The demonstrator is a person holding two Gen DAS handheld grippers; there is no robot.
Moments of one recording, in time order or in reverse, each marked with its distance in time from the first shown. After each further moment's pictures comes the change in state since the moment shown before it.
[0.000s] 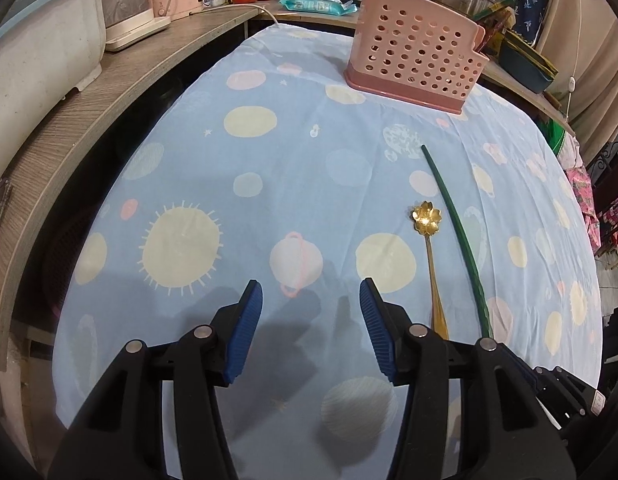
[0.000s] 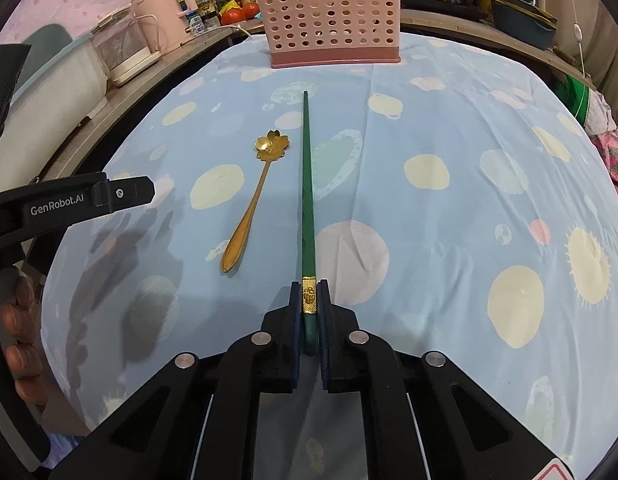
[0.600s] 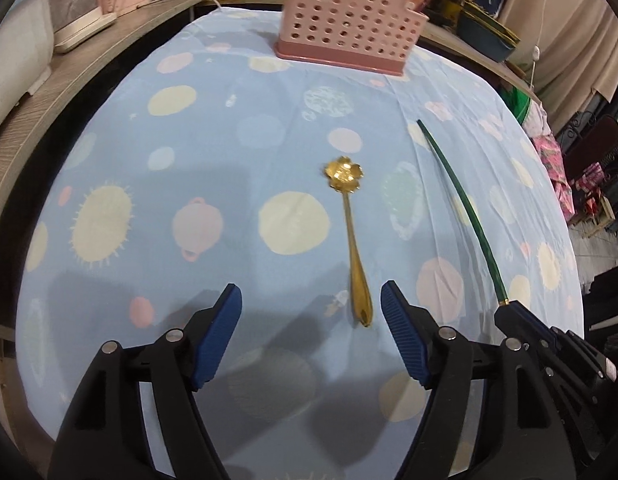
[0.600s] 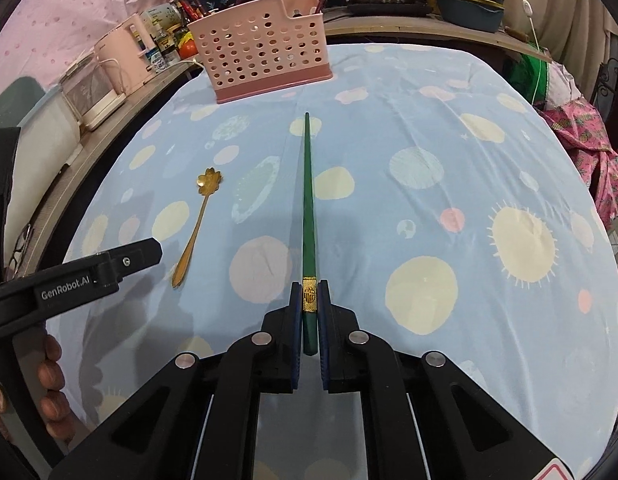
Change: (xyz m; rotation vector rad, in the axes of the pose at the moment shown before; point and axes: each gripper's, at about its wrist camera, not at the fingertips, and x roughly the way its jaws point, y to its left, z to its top) left arm 0.008 -0.051 -0.019 0.078 0.066 -0.114; right arm -0.032 -0.050 -0.002 0.134 -0.047 -0.042
